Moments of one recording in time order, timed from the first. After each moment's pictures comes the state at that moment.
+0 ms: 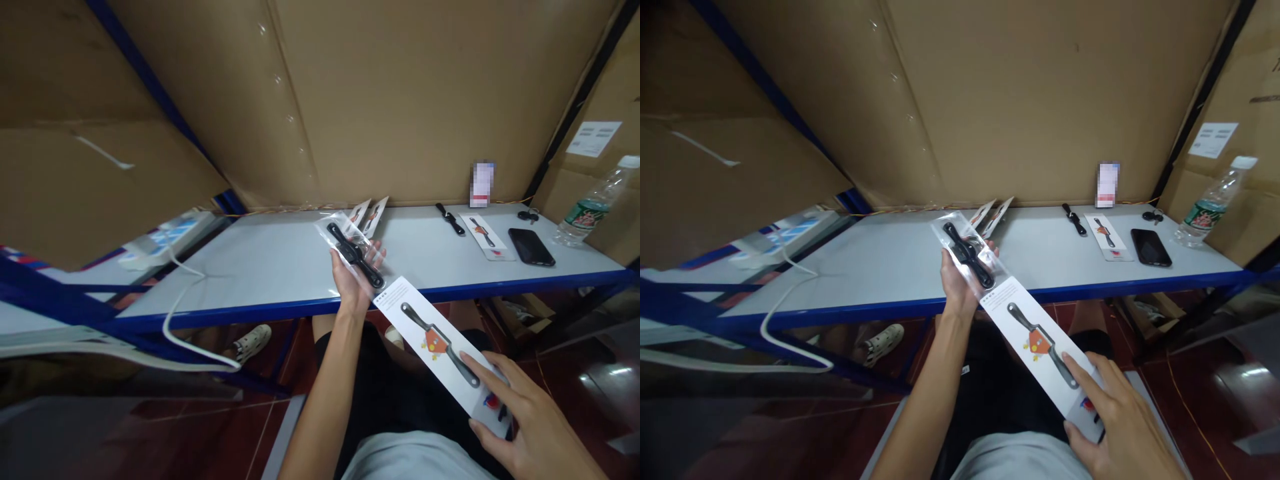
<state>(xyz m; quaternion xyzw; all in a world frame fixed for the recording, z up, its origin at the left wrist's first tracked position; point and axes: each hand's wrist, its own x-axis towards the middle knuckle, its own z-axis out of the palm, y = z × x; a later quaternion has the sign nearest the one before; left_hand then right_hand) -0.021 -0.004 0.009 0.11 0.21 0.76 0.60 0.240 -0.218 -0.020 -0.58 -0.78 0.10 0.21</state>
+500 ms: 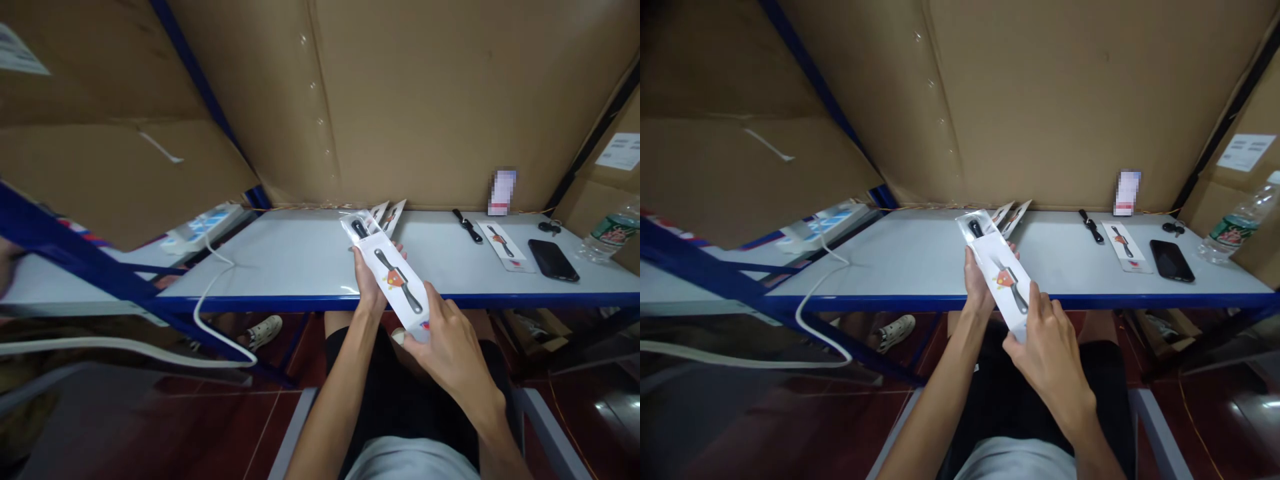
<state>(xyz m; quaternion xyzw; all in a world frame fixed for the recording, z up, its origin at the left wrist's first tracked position) -0.016 -0.004 0.010 0.11 0.23 0.74 0.63 0.118 -0.125 0.011 -0.55 -0.77 0.00 0.31</state>
